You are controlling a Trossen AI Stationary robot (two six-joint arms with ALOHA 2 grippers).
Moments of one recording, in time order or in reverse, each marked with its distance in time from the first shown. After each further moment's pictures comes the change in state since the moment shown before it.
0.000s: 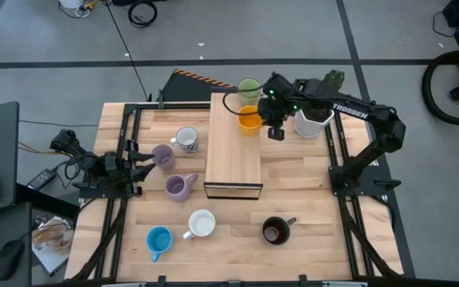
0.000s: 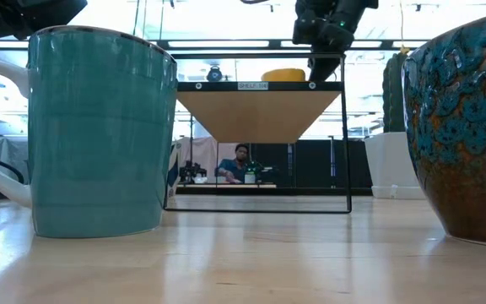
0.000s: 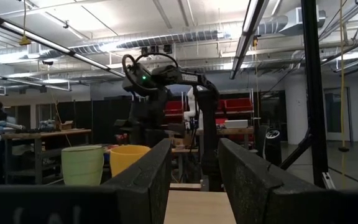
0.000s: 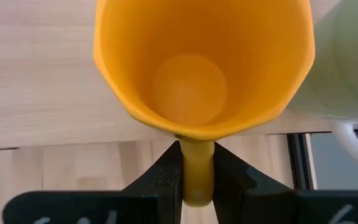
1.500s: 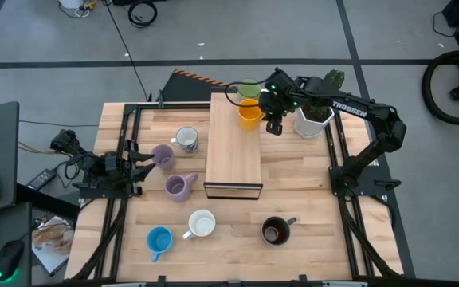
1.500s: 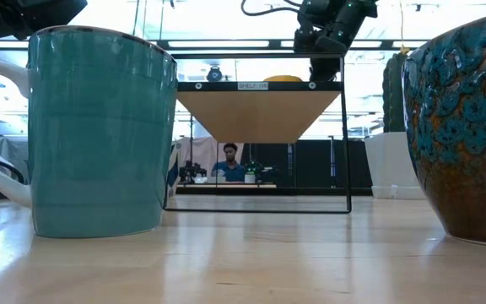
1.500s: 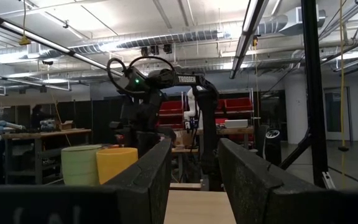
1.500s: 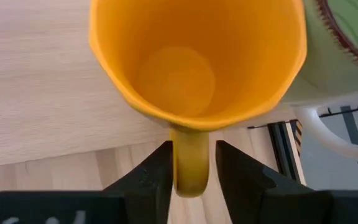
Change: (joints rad) left arm 0.000 0.000 0.000 -0.002 0.000 0.000; right arm -0.060 -0.002 -0.037 0.068 0.024 0.043
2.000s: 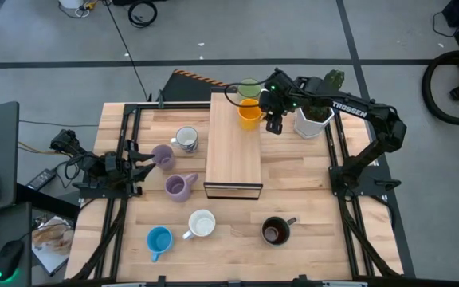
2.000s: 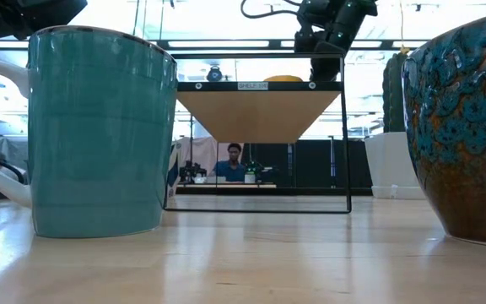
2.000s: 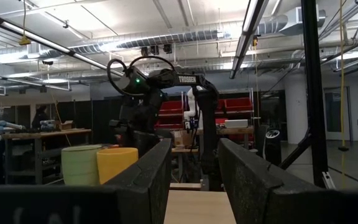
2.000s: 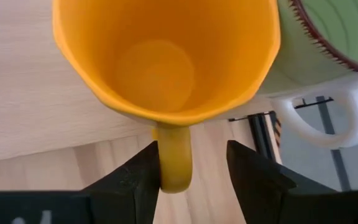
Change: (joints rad) left arm 0.000 0.000 0.000 0.000 0.000 0.000; right arm 0.004 0.000 0.000 0.000 0.090 -0.007
